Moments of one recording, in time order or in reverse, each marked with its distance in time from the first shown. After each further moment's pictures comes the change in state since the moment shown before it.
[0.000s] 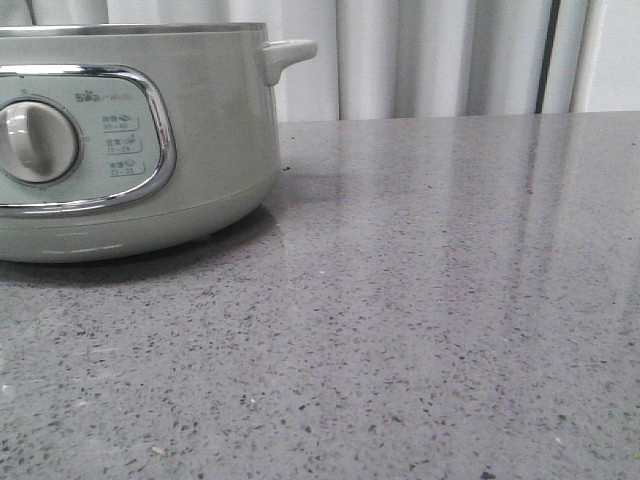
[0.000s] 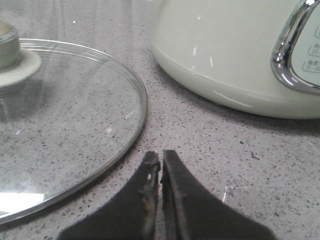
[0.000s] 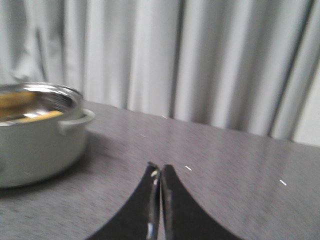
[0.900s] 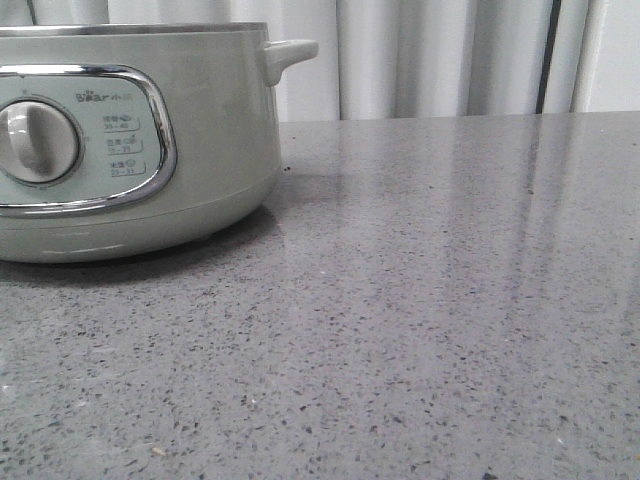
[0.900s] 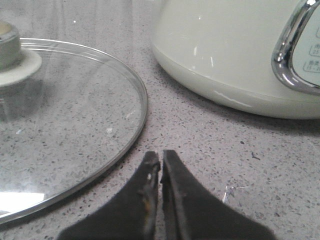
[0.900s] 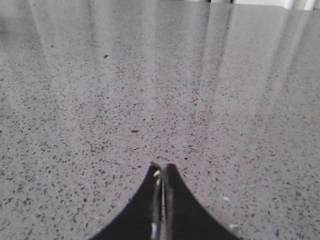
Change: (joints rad) left arm 0.000 0.000 0.000 0.000 0.001 -0.002; right arm -0.381 -0.114 0.573 0.121 -0.239 -0.033
